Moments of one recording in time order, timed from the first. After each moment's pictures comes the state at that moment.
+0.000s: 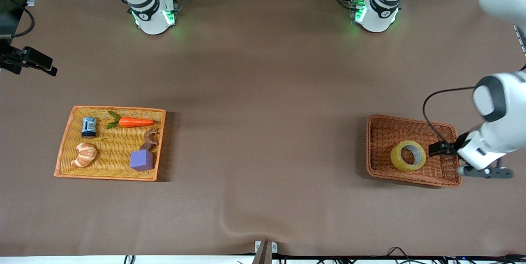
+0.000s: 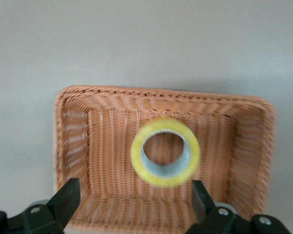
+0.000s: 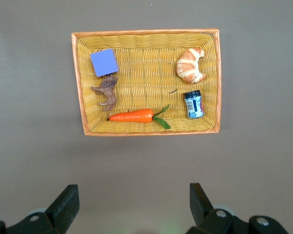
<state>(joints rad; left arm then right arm) 0.05 0.43 0.03 -1.53 -0.02 1.99 0.17 -0.06 -0.03 -0.02 -1.58 0.00 1.50 -0.01</state>
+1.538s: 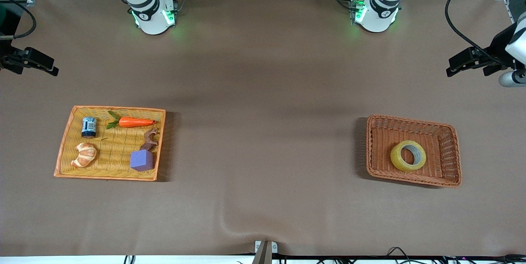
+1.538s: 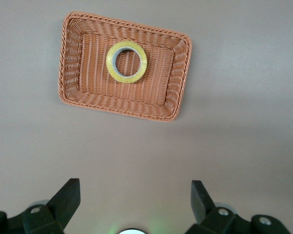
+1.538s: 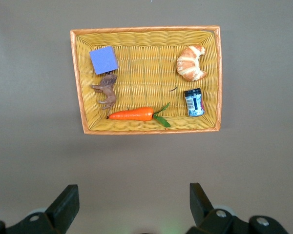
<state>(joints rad) -0.04 0.02 0.00 -1.51 -0.03 1.47 -0.08 -0.06 -0.03 -0.02 -1.59 0.00 1.49 -0.01</state>
